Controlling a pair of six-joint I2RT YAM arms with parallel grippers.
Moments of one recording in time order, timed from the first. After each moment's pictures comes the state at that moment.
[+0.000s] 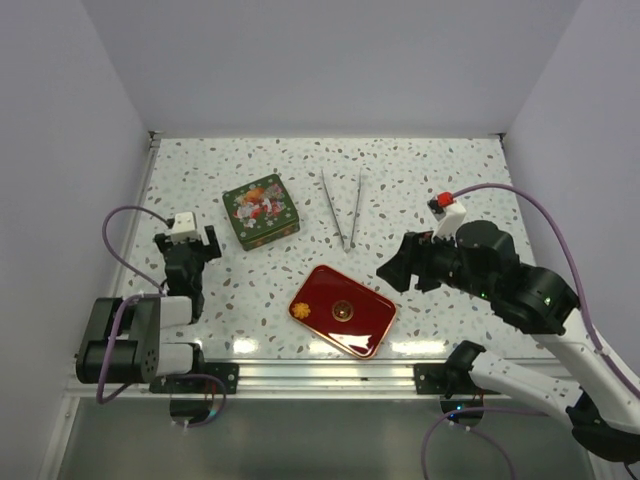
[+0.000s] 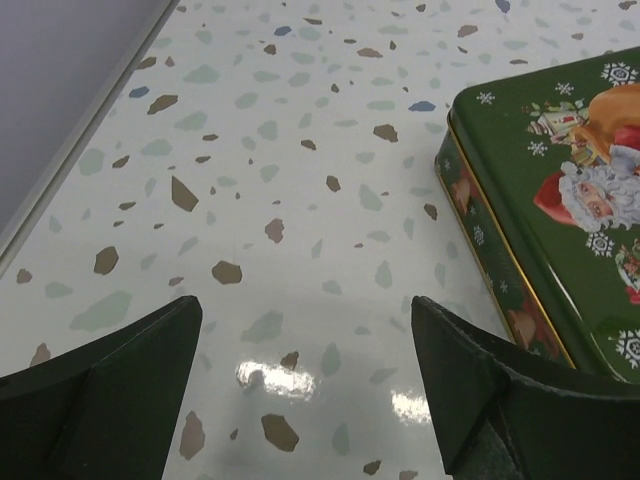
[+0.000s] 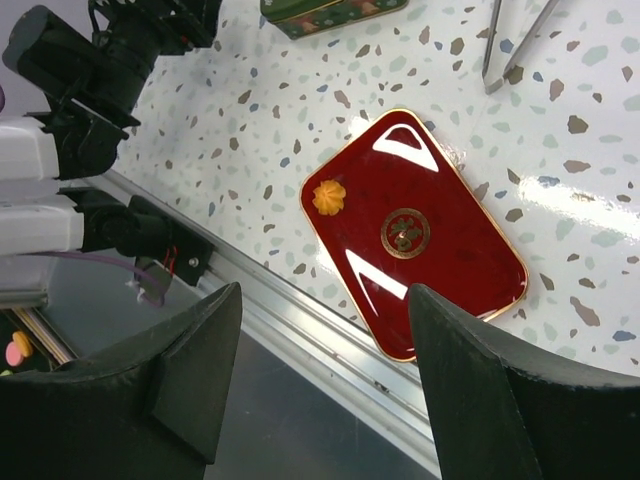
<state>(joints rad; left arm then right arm) 0.01 1.30 0.16 0.93 -0.22 -0.02 0.80 0.79 1.20 -0.93 0.02 0.59</state>
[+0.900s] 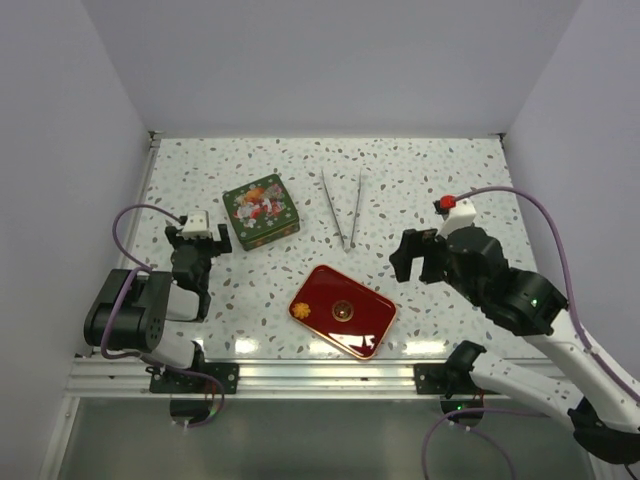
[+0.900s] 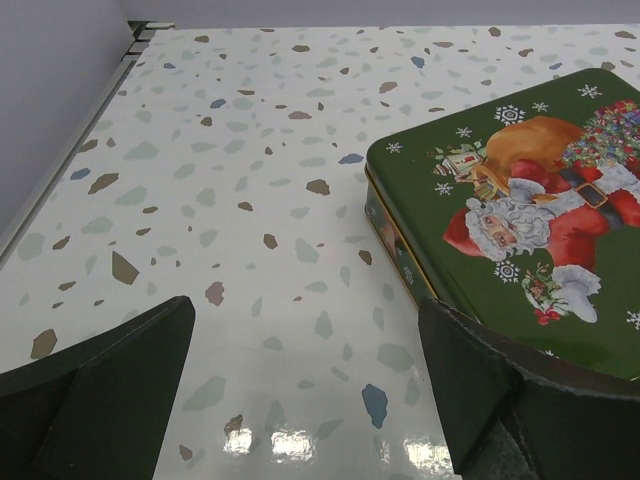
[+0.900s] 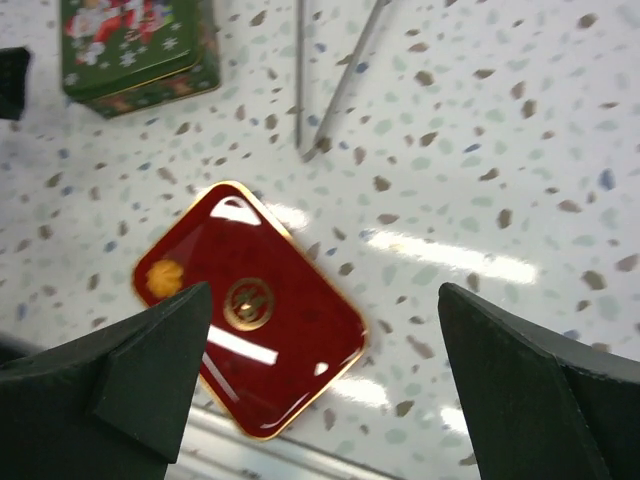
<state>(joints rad) -0.05 1.51 0.17 1.26 -0.16 0.04 0.80 0.77 1.10 -0.91 0.32 0.49</state>
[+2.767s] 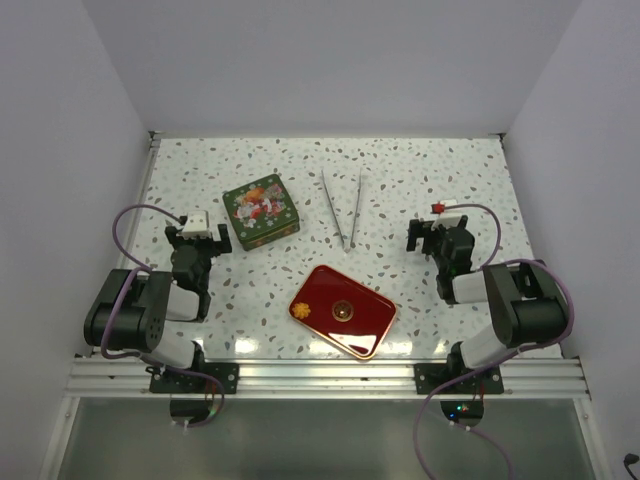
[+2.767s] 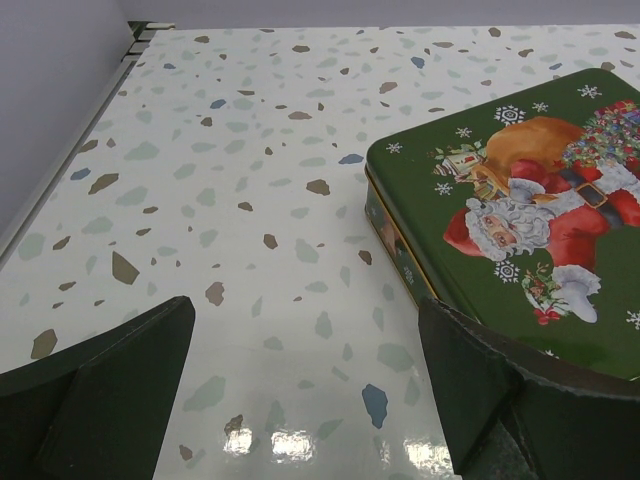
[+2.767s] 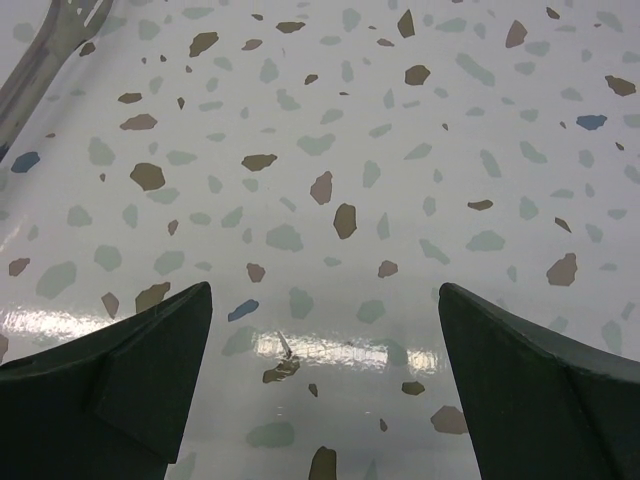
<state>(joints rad) -0.05 1.51 0.17 1.26 -0.16 0.04 0.10 1.55 0.34 0.92 0.03 0.00</state>
